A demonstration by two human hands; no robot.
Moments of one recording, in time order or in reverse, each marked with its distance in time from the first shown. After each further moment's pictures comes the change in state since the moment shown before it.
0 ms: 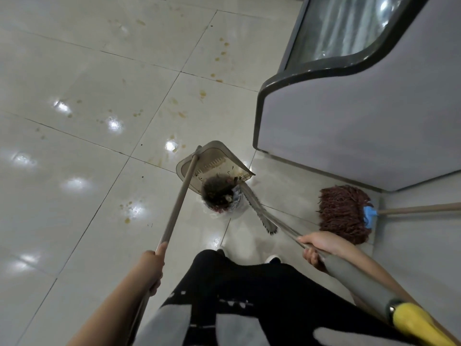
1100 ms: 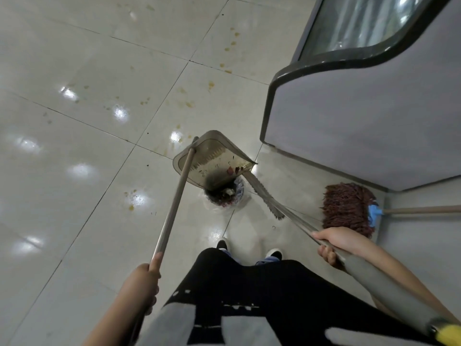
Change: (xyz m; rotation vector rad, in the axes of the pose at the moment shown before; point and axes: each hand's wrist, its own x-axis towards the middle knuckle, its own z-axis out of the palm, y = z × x) left_hand -0.030 -0.047 -0.003 -0.143 0.040 -0.039; right_hand -0.029 0.004 0.008 -0.032 0.010 -0.012
